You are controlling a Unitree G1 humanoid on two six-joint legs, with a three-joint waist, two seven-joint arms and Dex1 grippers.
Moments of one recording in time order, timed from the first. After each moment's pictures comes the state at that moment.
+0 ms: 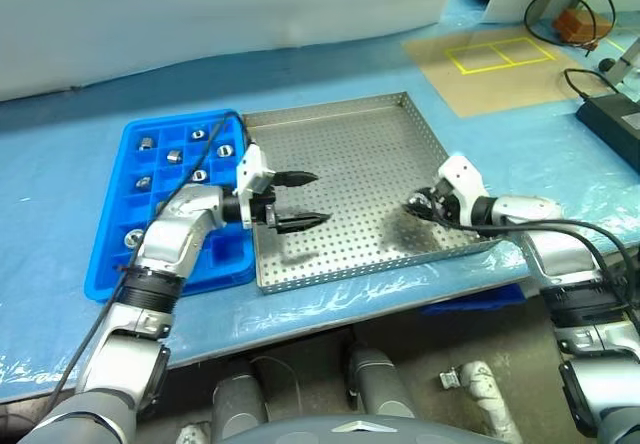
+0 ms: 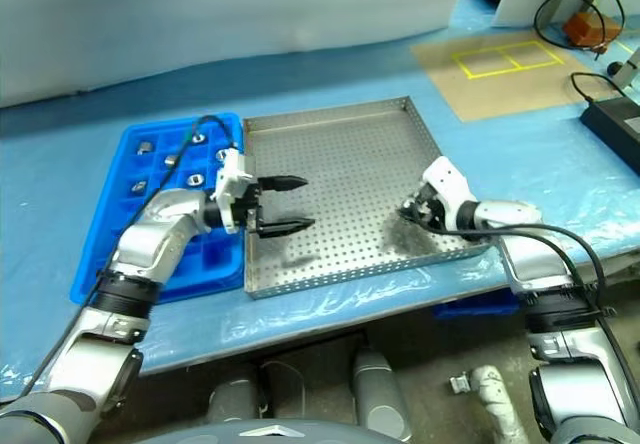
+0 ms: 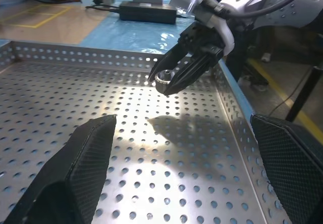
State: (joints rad) left arm -0.54 0.42 -0.08 0.15 -0.41 0.26 -1.17; right arm -0.51 -0.66 0.06 0.05 0.20 0.59 0.89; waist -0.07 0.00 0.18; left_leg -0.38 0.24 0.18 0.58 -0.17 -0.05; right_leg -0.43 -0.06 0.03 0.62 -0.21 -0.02
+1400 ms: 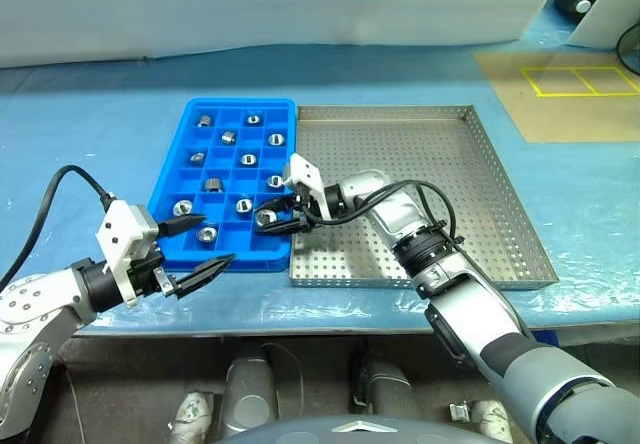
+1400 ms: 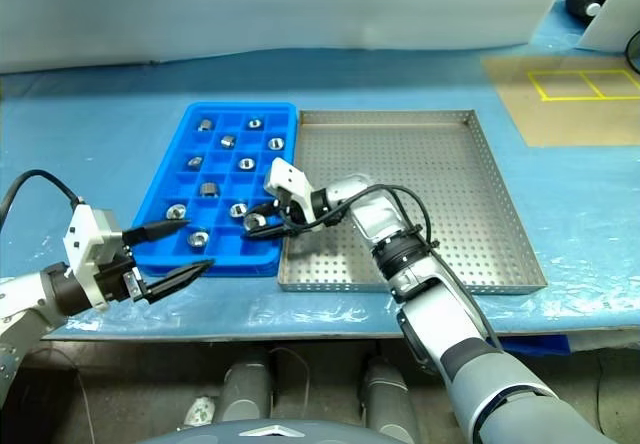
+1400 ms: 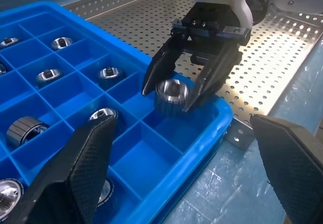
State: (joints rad) left arm 0.20 0.73 0.40 -0.61 -0.65 0.54 -0.85; right arm -0.88 -0.12 0.37 0.56 0.16 0.27 1.25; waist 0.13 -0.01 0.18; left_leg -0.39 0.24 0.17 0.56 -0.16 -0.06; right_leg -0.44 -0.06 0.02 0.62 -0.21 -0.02
